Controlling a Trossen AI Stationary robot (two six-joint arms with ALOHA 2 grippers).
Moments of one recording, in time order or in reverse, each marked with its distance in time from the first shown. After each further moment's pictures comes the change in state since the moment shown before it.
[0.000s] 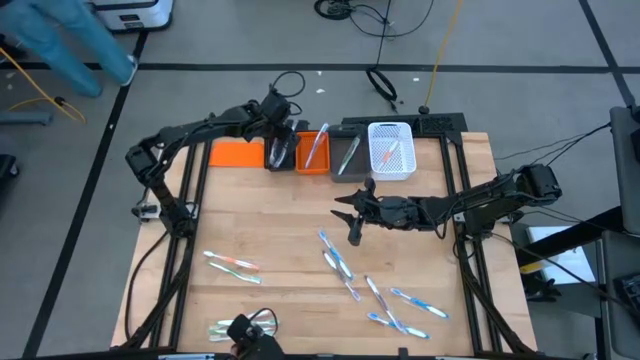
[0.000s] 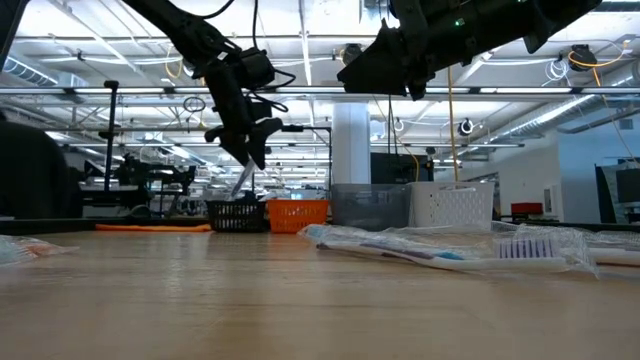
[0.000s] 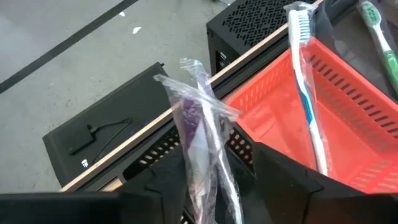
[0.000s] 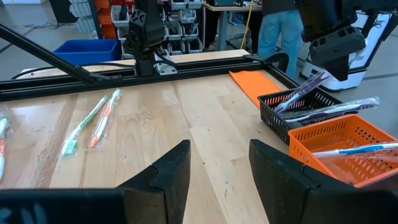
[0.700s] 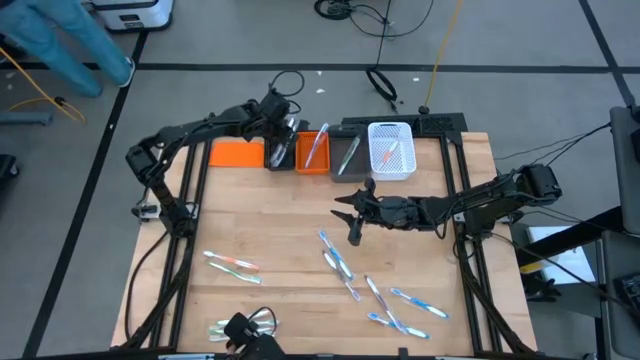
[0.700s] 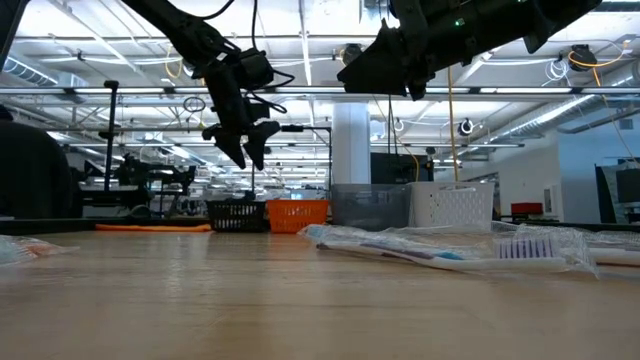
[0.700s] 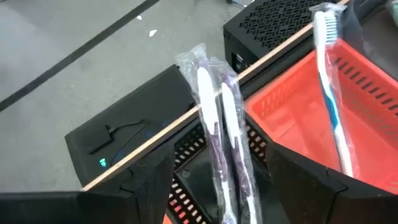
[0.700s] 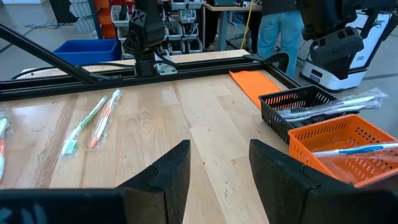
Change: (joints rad) left arm 0.004 0.000 0.000 0.000 -0.061 0.024; right arm 0.000 0.000 0.000 0.000 0.000 0.000
